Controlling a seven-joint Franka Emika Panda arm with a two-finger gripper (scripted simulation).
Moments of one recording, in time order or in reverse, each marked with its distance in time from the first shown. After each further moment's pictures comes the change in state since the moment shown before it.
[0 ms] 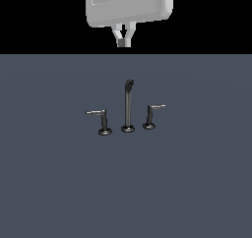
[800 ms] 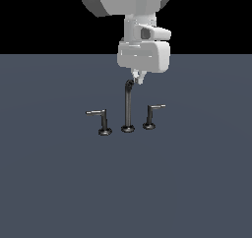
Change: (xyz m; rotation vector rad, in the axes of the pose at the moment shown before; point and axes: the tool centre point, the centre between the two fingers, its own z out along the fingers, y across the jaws) arm 0.095 -0.013 0.109 -0.008 -0.015 0.335
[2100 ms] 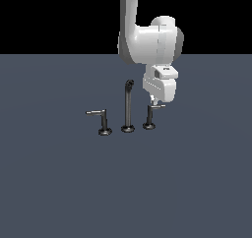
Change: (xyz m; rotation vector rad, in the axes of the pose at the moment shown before) arm 0.103 -0.012 0.110 -0.007 -0.017 0.354
